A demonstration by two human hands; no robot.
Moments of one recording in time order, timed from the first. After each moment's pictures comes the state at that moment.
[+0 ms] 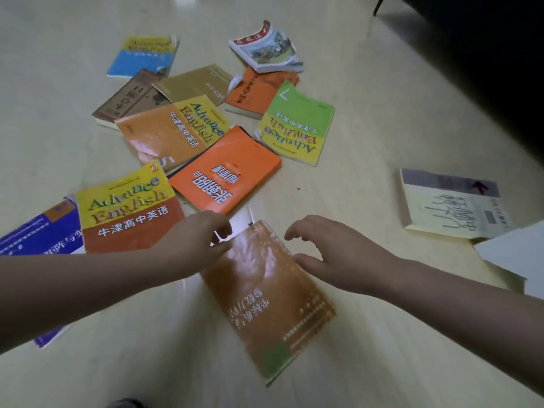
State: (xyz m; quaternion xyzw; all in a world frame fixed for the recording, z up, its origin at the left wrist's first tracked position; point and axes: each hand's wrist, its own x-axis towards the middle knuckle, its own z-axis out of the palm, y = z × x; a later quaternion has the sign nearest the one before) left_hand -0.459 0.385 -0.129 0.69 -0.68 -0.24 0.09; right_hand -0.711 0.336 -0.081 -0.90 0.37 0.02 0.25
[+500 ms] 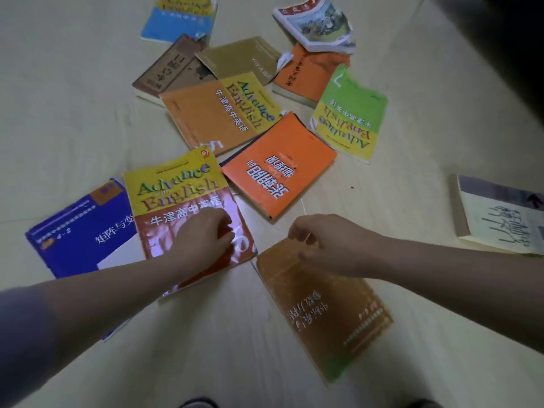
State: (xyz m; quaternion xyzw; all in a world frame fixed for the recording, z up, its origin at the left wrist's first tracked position) left_hand -0.350 0.398 -0.194 0.76 -0.59 -0.25 0.15; right_hand -0.566 0.327 -0.088 -0.85 0.40 0.18 0.30
